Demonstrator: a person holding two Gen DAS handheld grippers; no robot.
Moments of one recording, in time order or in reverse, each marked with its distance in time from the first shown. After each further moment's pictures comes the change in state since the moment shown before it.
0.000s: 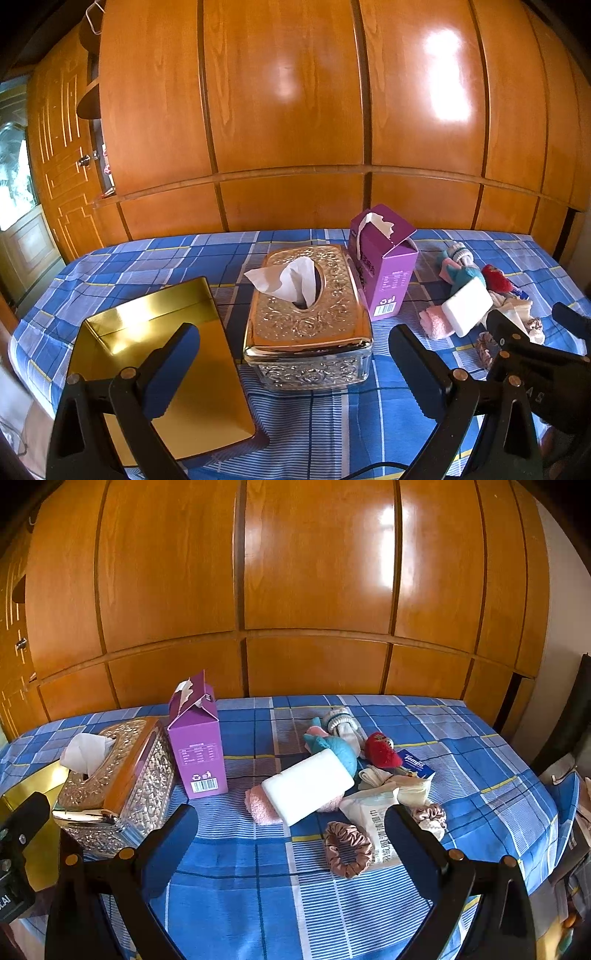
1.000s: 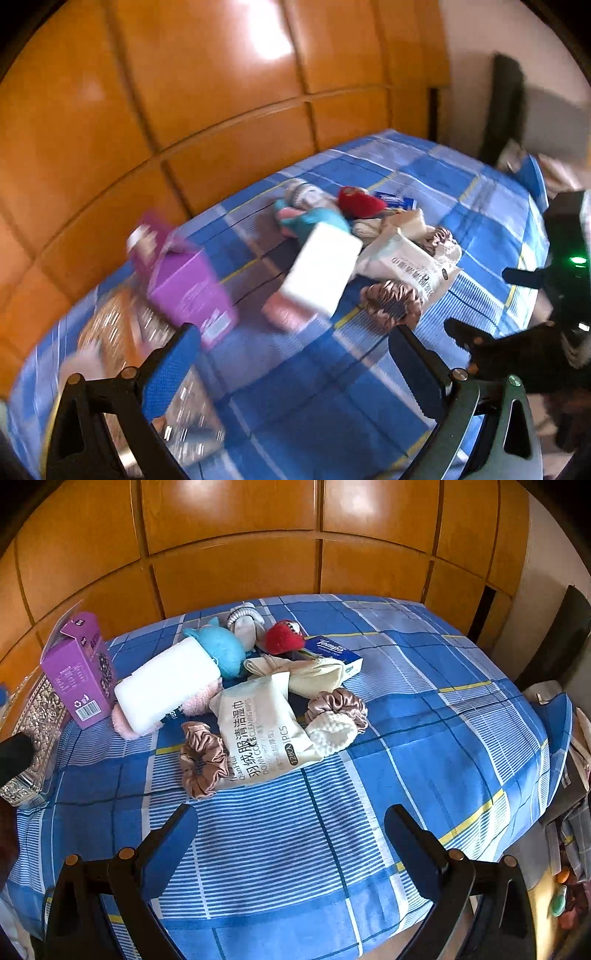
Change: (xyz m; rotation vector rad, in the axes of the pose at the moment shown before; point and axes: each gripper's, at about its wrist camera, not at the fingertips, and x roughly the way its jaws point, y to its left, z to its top) left arm 0.063 -0.159 0.012 0.561 0.142 -0.444; right arm 0.053 -0.121 -0.058 0.120 0.304 -0.081
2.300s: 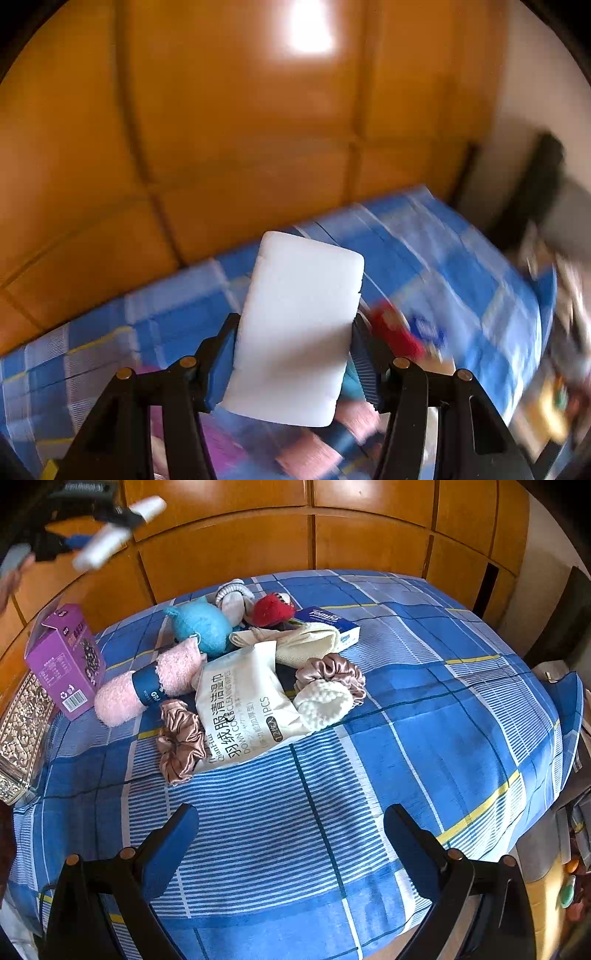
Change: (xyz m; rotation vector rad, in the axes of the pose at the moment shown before) left arm 0.071 0.111 0.158 -0.299 0.007 -0.085; right arm 0.023 -0.011 -0.008 0.033 0.073 0.031
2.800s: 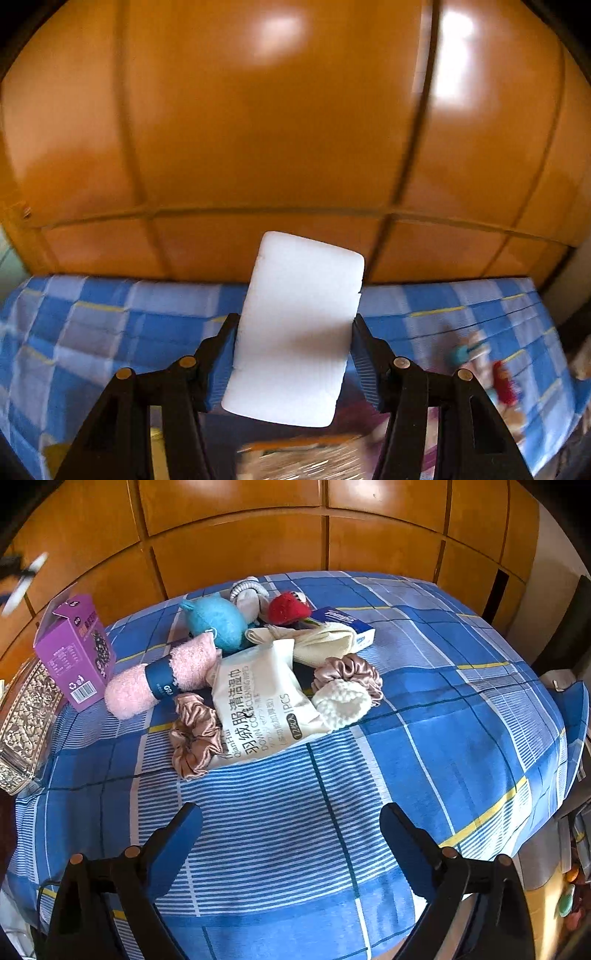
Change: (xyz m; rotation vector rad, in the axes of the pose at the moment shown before) left arm -0.086 0.211 -0.057 -0.339 -0.066 0.310; right arm 0.000 0.010 0.000 -0.035 -0.007 0.023
